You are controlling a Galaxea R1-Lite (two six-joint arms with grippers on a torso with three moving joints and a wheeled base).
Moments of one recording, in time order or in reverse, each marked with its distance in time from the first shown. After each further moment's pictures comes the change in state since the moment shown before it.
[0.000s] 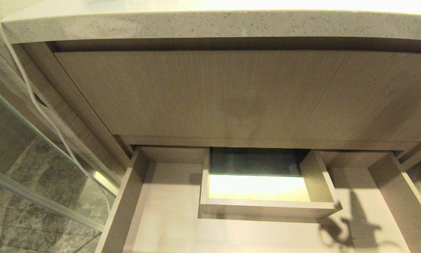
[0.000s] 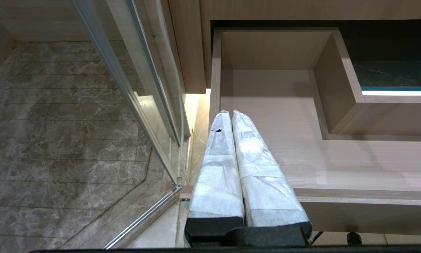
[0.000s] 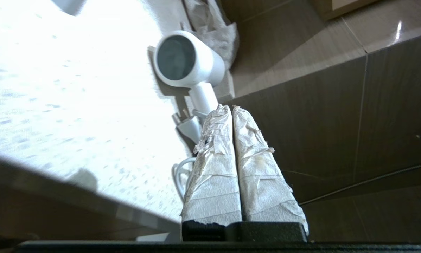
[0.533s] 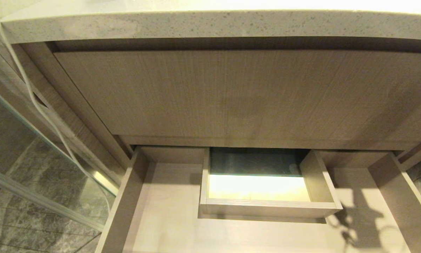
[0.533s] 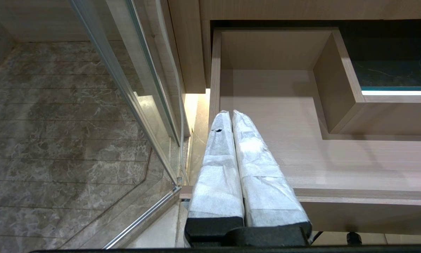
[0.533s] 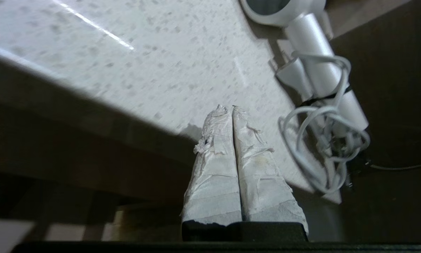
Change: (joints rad) left arm 0.000 0.000 0.000 0.000 0.000 0.000; right arm -0.038 -0.008 0.215 -0.008 0.011 0.249
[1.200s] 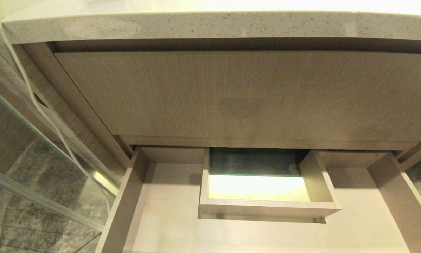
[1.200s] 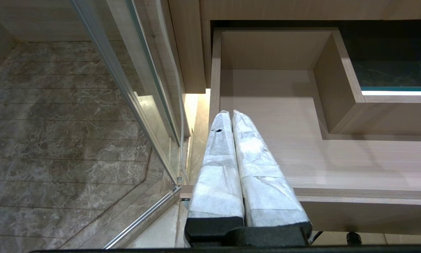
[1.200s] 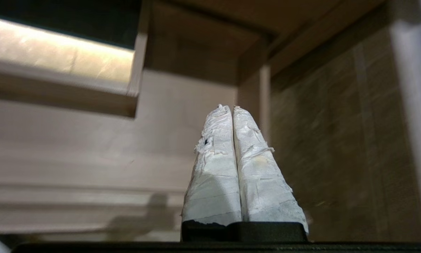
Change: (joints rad) left arm 0.000 0.000 0.000 0.000 0.000 0.000; right arm 0.159 -0.866 1.200 -0.015 -0.096 0.387
